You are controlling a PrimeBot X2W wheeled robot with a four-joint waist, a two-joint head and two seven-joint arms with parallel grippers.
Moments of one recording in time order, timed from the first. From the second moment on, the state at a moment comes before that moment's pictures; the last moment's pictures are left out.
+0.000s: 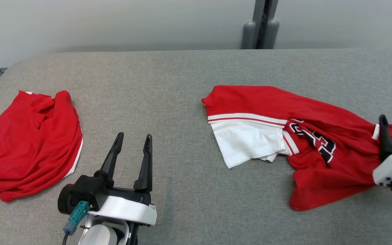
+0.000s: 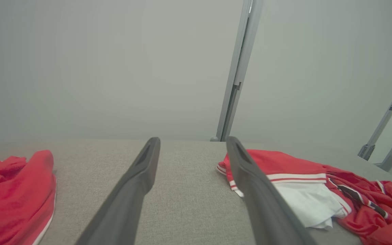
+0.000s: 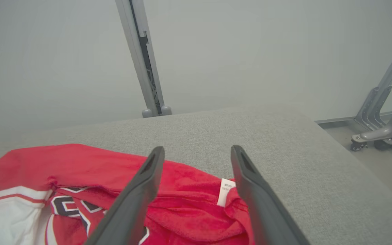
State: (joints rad) left arm -0.13 0.05 -0.27 0.12 -0.30 0.06 -0.26; right arm -0.35 -0.16 -0.25 0.43 0.17 0.13 0.02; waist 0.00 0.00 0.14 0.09
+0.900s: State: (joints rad) left arm -0.08 0.05 -0.23 0.12 -0.30 0.05 -0.26; right arm -0.15 -0.17 0.24 0.19 0.21 0.13 -0.24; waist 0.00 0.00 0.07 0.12
